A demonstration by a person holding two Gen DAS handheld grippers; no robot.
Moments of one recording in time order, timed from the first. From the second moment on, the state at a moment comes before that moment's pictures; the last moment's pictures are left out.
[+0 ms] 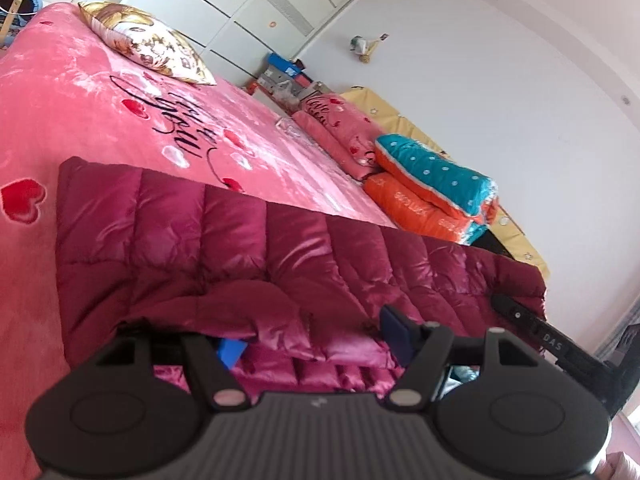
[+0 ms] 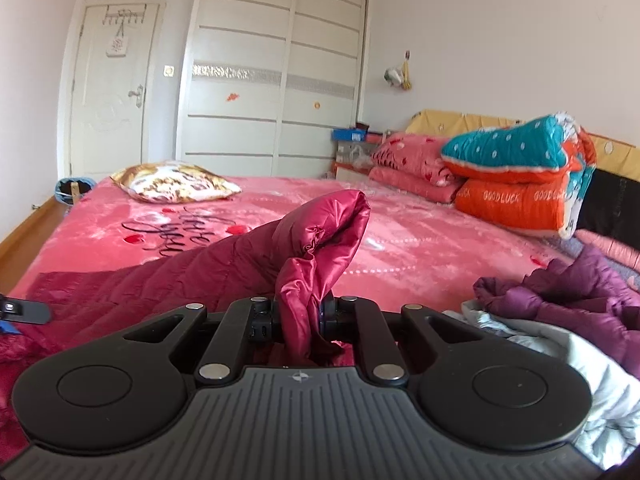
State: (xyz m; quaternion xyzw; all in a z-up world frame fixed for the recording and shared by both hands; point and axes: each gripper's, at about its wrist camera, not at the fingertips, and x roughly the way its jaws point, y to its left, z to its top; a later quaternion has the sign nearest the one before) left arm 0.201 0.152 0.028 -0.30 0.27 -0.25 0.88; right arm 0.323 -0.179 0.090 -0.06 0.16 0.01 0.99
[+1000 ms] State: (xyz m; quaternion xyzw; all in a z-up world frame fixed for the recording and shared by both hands) left arm 0.189 0.133 0.046 -0.18 0.28 -0.41 0.85; right arm 0.372 -0.208 0.008 0.01 0.27 -0.08 0.96
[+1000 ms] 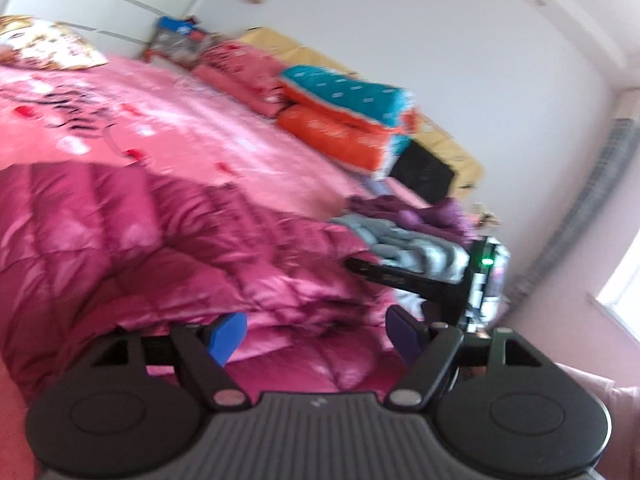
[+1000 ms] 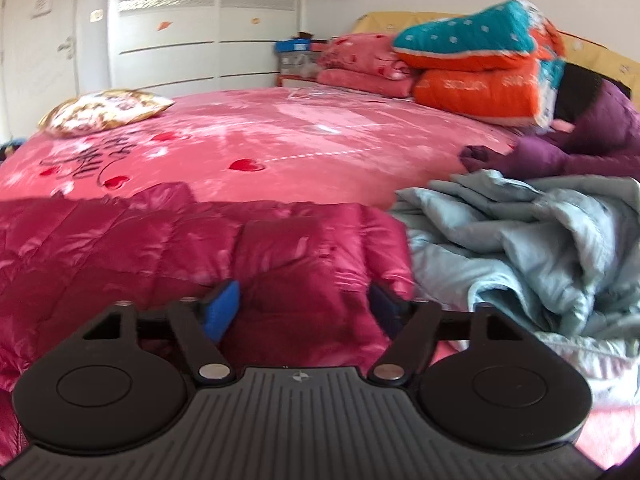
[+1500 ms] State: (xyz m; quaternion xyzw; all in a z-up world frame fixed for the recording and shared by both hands) left arm 0.201 0.139 0.037 -0.25 0.27 -0.34 0.87; right arm 0.328 -0.185 0.036 0.06 0.20 -0.02 0.98
